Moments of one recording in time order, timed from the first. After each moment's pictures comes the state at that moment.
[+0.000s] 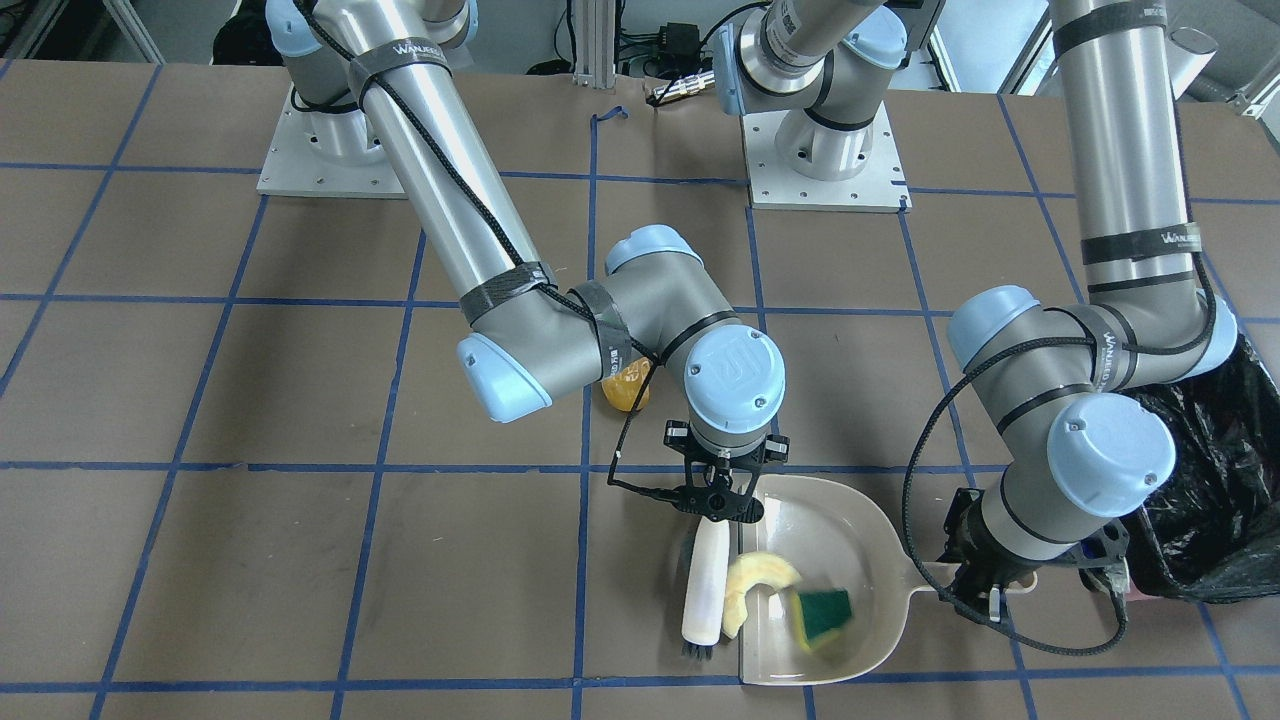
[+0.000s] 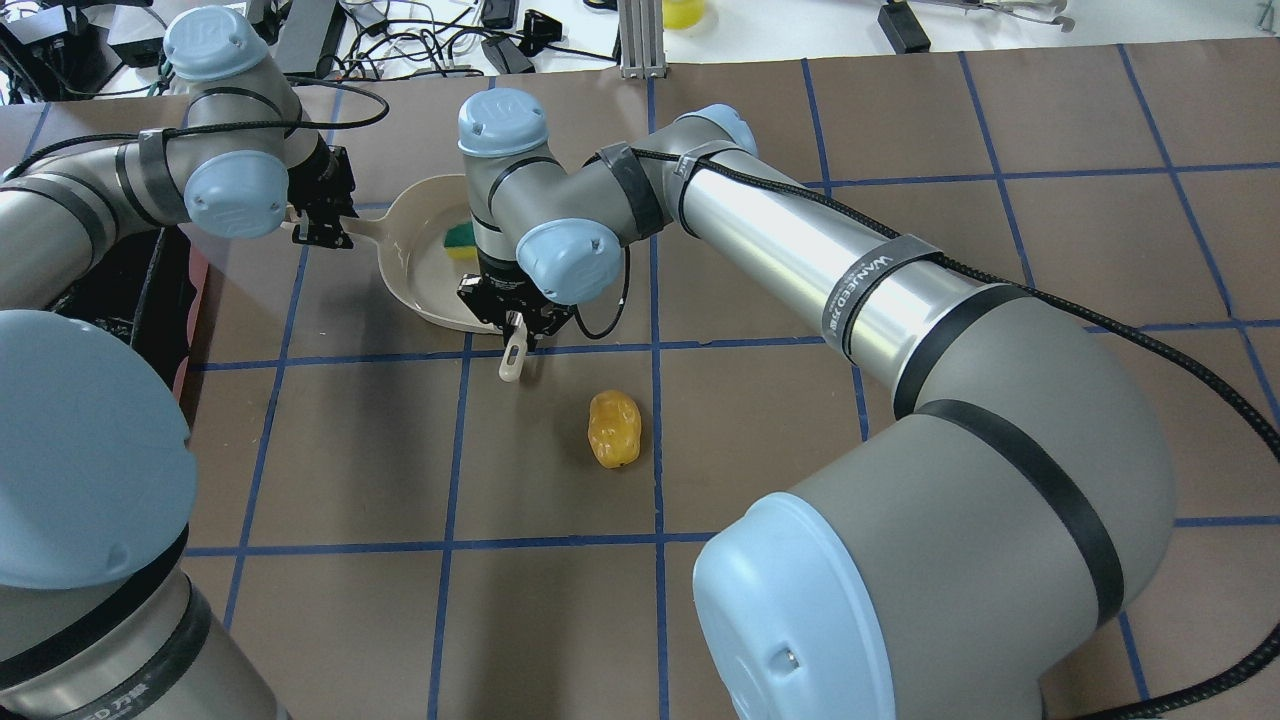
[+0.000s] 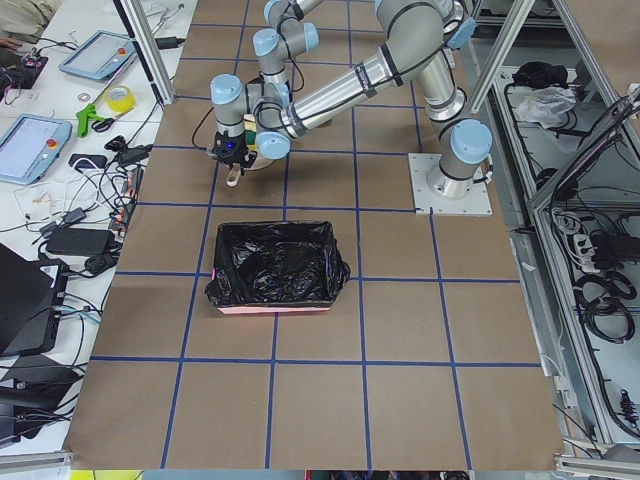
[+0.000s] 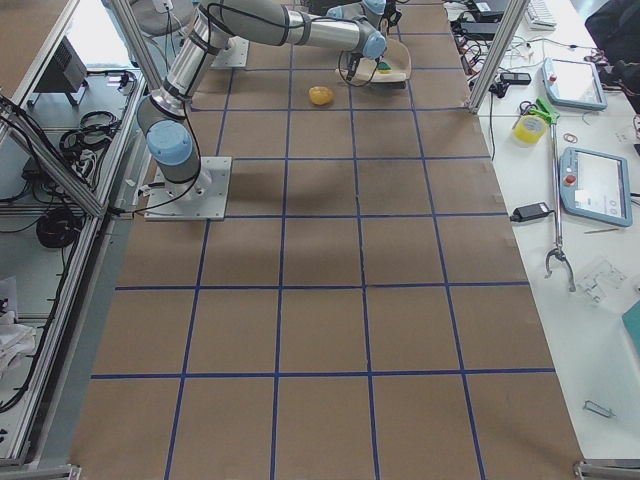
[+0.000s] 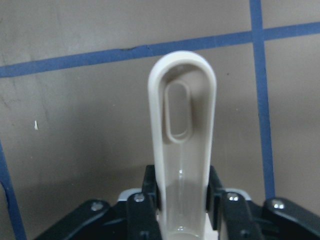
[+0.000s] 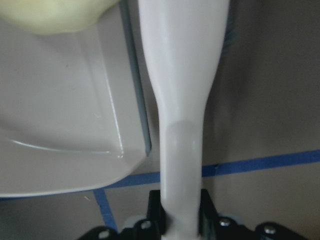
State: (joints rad) left arm -1.38 -2.15 -1.52 -0.96 1.62 -1.25; right arm 2.10 -0.77 1.17 -1.90 -1.35 0.70
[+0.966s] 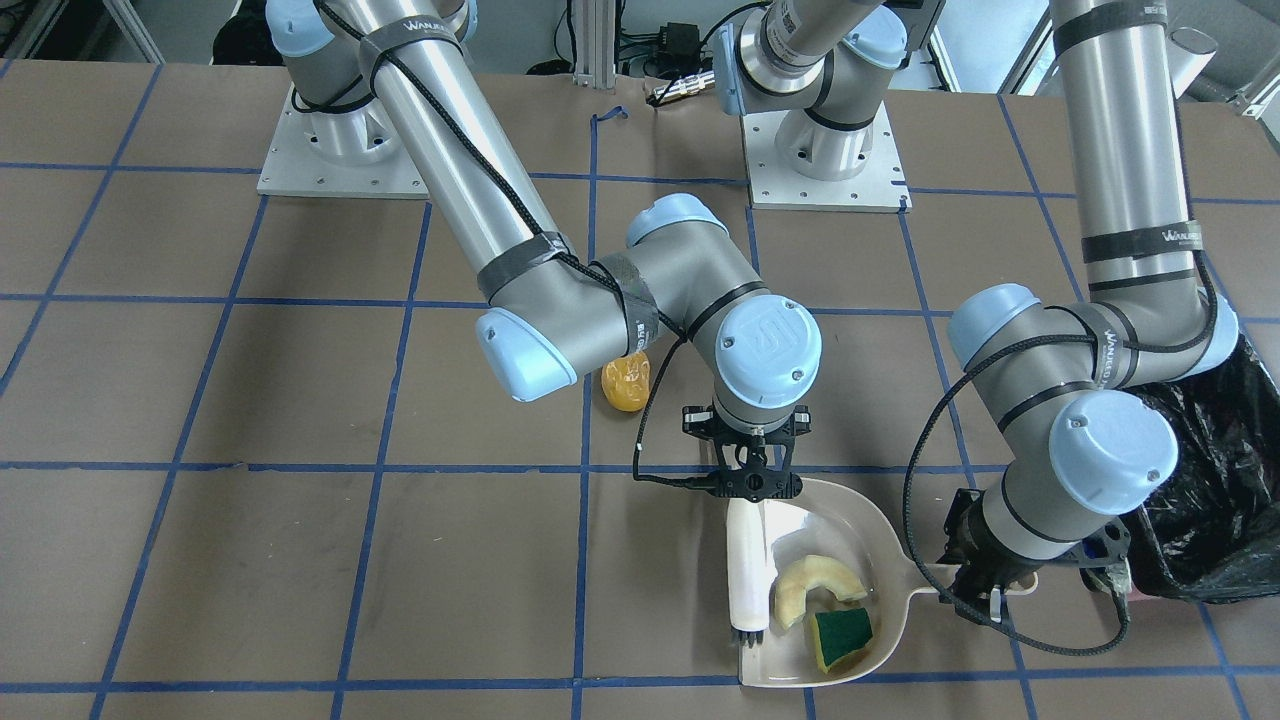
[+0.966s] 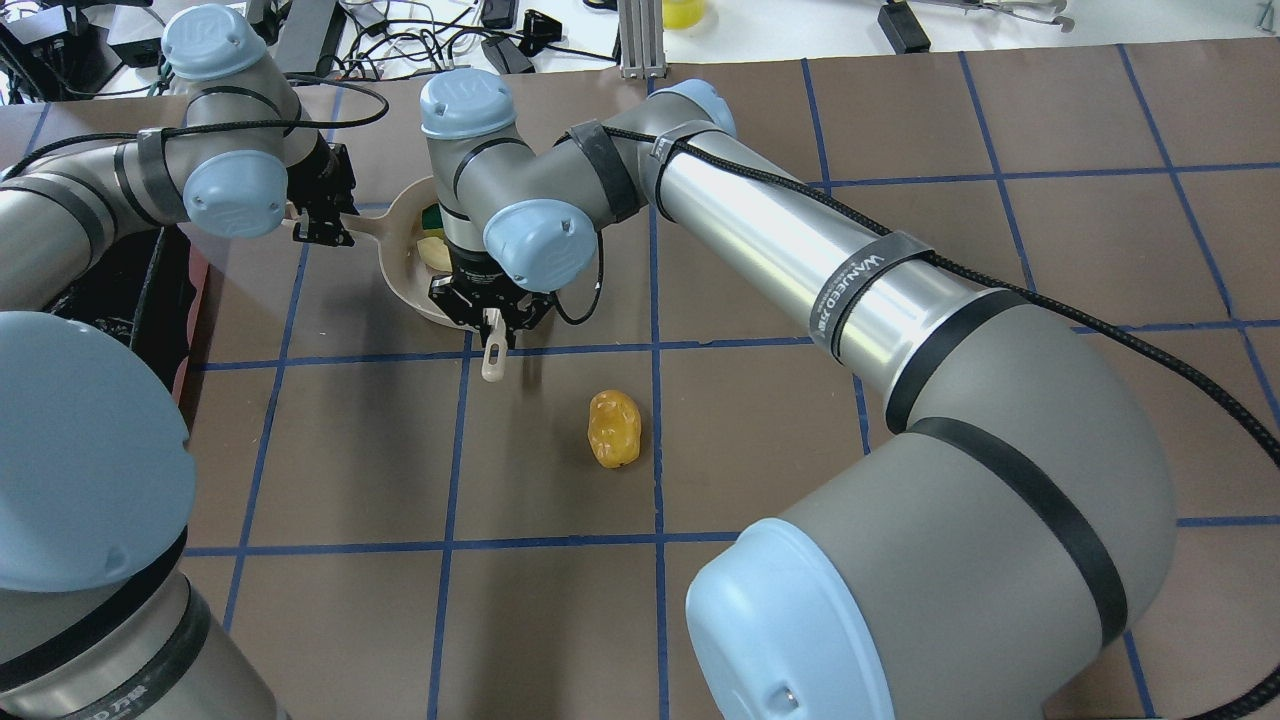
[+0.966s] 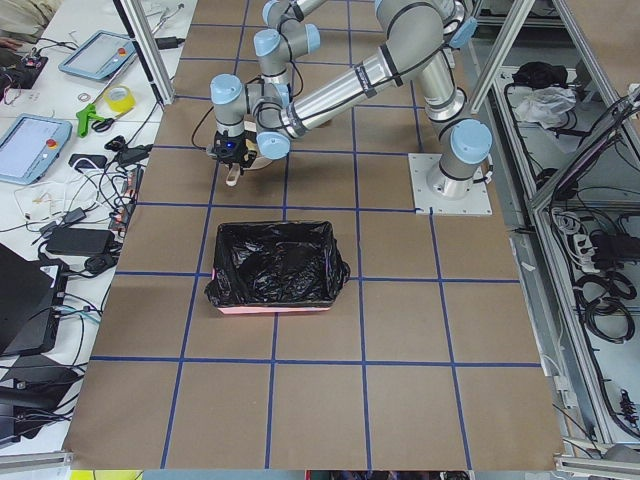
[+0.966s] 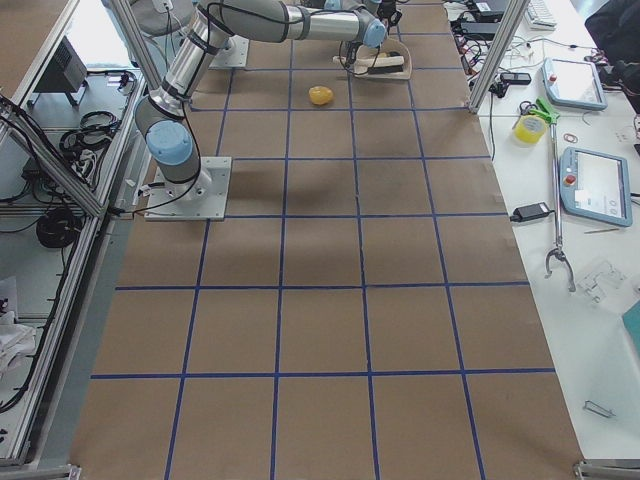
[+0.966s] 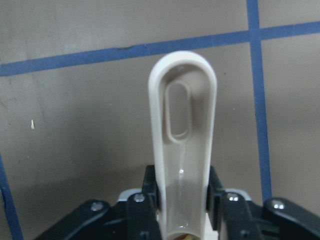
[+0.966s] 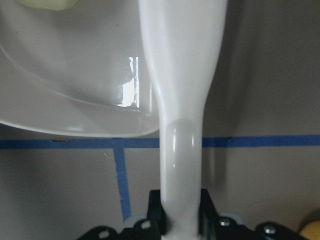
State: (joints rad) left arm -1.38 -2.14 -1.52 -0.95 1.61 -1.25; right arm 2.11 -0.80 1.11 -1.76 -1.38 0.57
